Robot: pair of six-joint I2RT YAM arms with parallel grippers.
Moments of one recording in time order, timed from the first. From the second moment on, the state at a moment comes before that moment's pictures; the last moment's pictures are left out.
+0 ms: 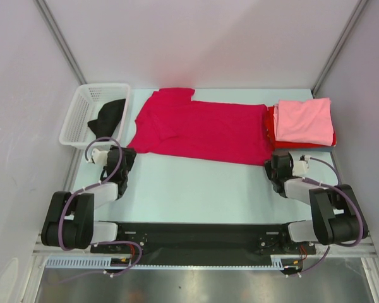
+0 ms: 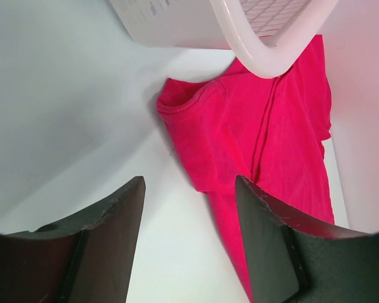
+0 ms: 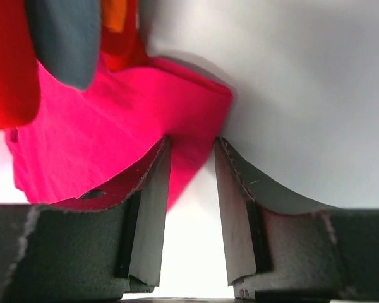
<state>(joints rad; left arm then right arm) -0.08 1.31 0.34 0.47 -0.33 -1.14 0.15 1.35 0.37 0.24 0.38 1.32</state>
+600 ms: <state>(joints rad) -0.08 1.33 0.34 0.46 -0.33 -1.13 0.15 1.41 0.43 0.20 0.37 1.32</state>
